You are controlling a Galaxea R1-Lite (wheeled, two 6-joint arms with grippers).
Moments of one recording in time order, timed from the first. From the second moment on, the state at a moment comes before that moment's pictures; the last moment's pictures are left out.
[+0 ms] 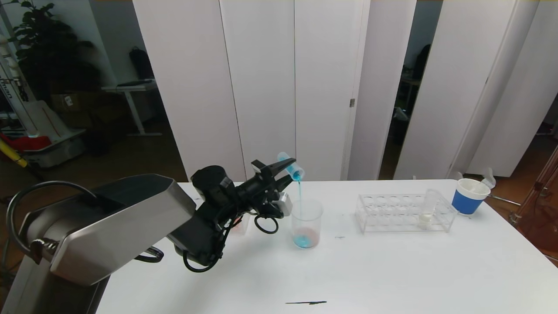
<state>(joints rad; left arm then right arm) -0.39 2.39 -1.11 -1.56 -0.52 1.29 0.00 0.00 -0.01 0.03 0.02 -0.04</state>
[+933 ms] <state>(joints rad) -0.39 2.35 -1.11 -1.56 -0.52 1.30 0.00 0.00 -0.01 0.03 0.02 -0.04</state>
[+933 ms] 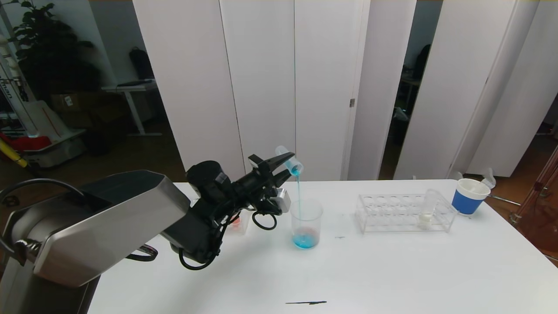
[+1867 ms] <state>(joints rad) -0.39 2.38 -1.13 -1.56 -0.52 1.33 0.00 0.00 -0.01 0.03 0.02 -0.04</state>
